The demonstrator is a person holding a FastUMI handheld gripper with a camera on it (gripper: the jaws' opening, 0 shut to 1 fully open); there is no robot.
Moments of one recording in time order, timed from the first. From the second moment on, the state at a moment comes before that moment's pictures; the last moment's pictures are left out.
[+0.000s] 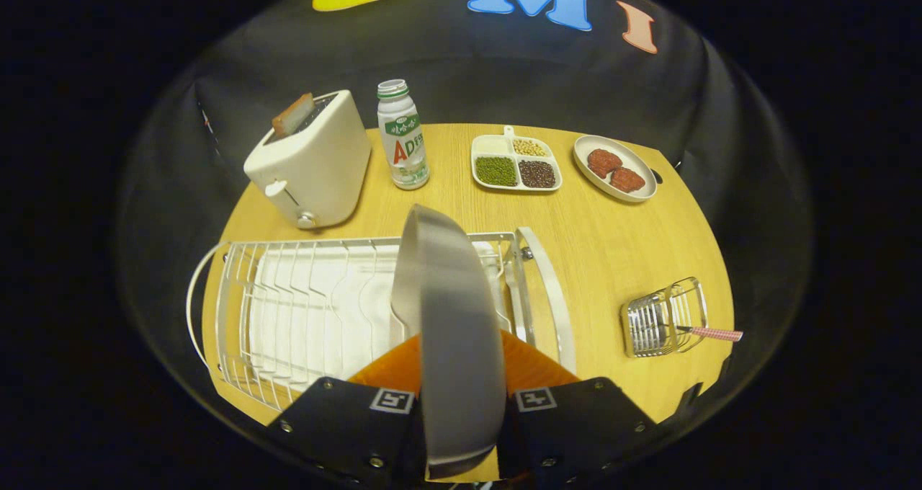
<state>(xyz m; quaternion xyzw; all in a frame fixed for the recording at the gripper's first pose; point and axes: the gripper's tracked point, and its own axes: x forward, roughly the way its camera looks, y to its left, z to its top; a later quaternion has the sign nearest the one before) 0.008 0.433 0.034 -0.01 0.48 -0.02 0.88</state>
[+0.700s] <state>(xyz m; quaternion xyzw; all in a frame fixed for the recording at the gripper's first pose) 0.006 0.411 0.093 -0.02 0.44 -0.05 0.89</state>
